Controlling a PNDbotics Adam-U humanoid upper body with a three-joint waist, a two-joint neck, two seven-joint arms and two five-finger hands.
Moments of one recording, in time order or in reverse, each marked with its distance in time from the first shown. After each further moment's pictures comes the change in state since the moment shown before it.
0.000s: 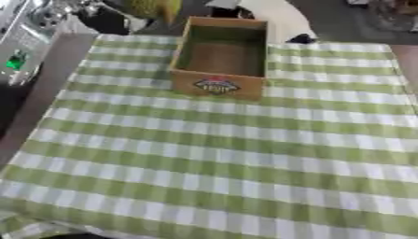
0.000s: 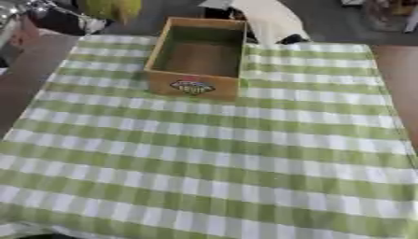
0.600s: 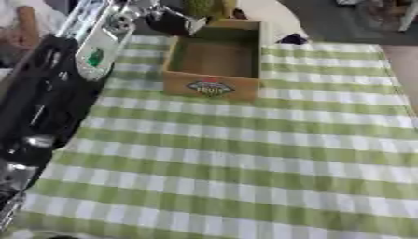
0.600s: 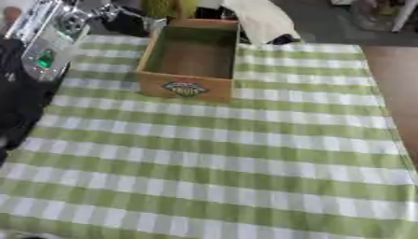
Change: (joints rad) left arm -0.129 -0.213 -0.027 0.239 -0.046 -0.047 0.066; right arm -0.025 0.019 0.005 0.000 -0.017 -0.005 0.003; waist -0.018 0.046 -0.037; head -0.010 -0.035
